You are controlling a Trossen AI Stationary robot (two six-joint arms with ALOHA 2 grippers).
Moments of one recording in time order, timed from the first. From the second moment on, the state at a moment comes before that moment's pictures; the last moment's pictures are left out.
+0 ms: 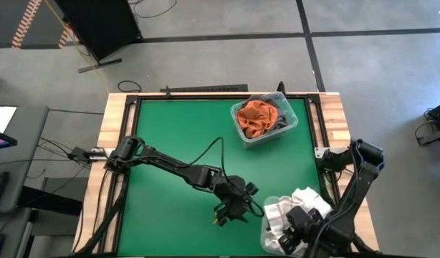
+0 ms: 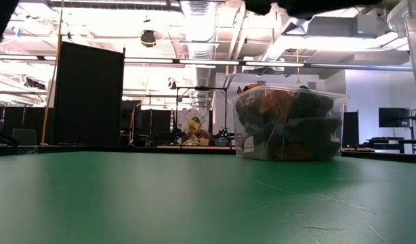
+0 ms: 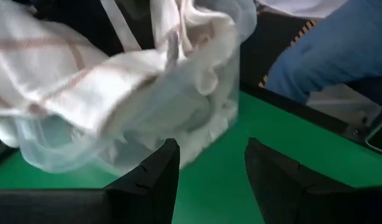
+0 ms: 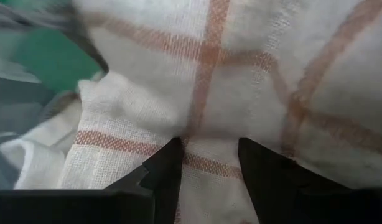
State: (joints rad) left arm -0.29 2.08 1.64 -0.07 0.30 0.53; right arm 1.04 1.77 1.48 -1.16 0.33 2.02
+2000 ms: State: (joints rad) left arm -0.15 1.91 1.64 -0.52 0.15 0.55; right arm 1.03 1.40 1.35 -1.11 0.63 1.55
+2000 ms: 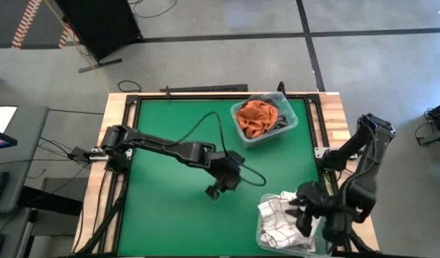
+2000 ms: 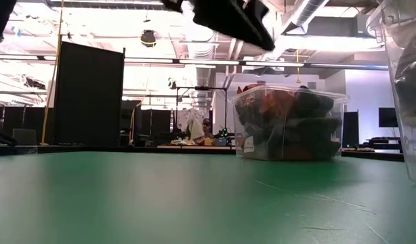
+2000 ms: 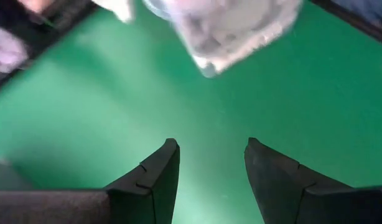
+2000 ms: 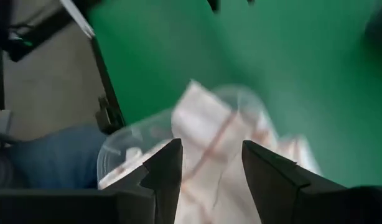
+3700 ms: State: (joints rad) left arm 0.16 1.15 0.66 0.18 0.43 0.29; right arm 1.44 0.58 0.60 -1.46 1.57 1.52
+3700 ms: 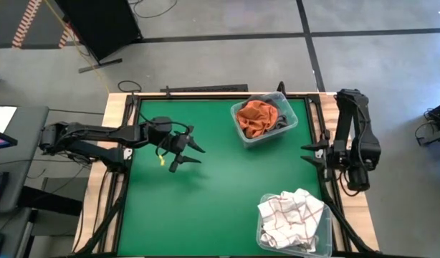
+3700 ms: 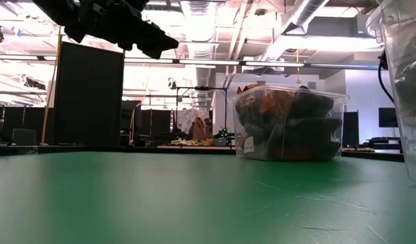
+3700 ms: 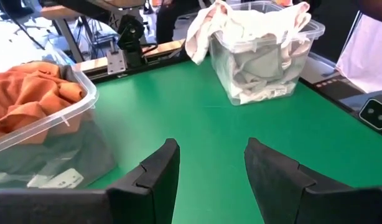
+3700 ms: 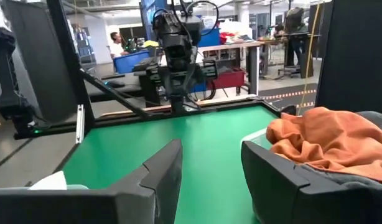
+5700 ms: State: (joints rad) left arm 0.07 1.15 0.67 0.12 0.43 0.25; right arm 0.71 0.83 0.73 0.04 0.38 -0.07
